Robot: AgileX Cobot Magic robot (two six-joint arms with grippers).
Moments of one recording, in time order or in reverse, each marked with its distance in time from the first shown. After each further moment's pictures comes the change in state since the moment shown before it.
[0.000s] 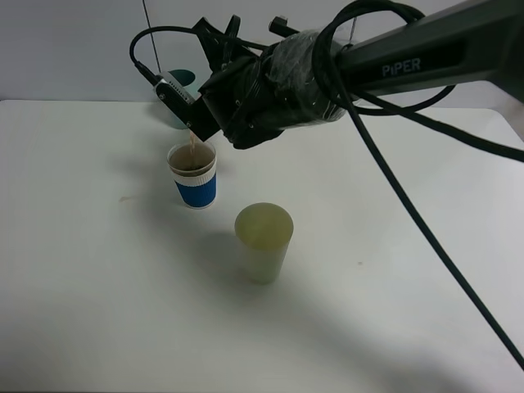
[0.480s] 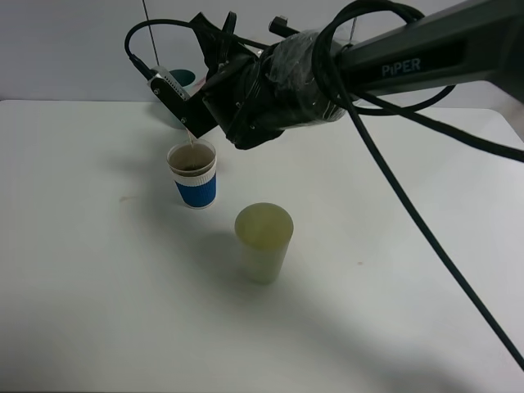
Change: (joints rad) left arm 0.000 0.000 0.000 0.000 0.000 0.000; right arm 0.000 0.000 0.000 -0.065 -0.022 0.095
